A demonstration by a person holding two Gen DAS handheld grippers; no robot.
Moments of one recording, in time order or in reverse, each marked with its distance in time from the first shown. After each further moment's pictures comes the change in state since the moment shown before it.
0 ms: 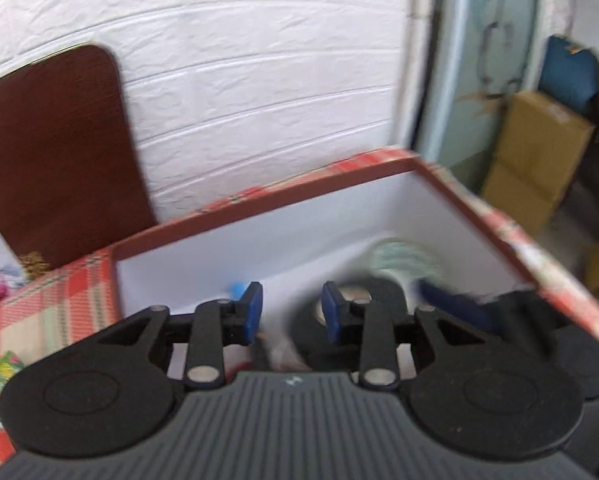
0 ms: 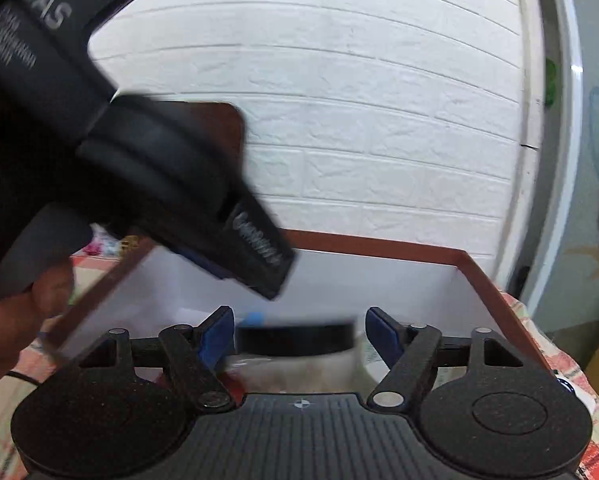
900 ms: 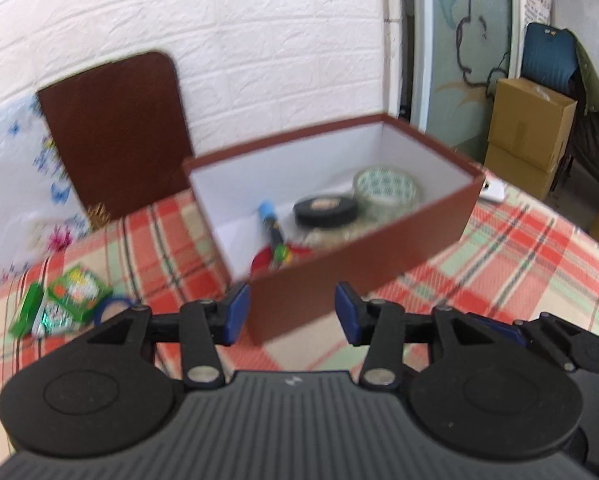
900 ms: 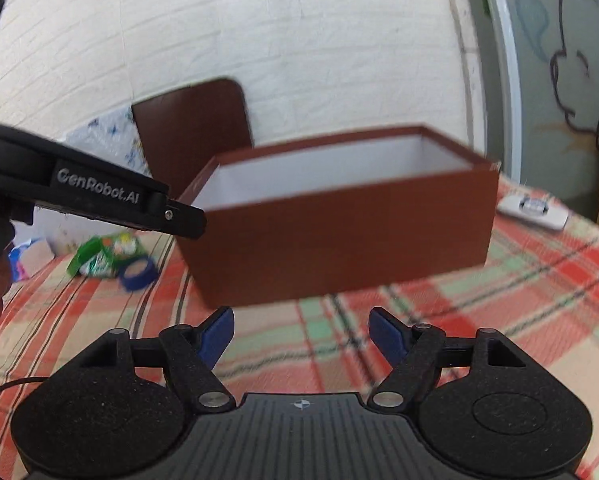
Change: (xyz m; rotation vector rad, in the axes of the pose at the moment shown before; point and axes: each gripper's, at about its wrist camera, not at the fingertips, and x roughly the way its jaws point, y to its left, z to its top) left arm -0.125 0.001 -0.122 0.052 -0.067 0.032; right arm -0.117 0.029 -0.082 0.267 0.139 0.057
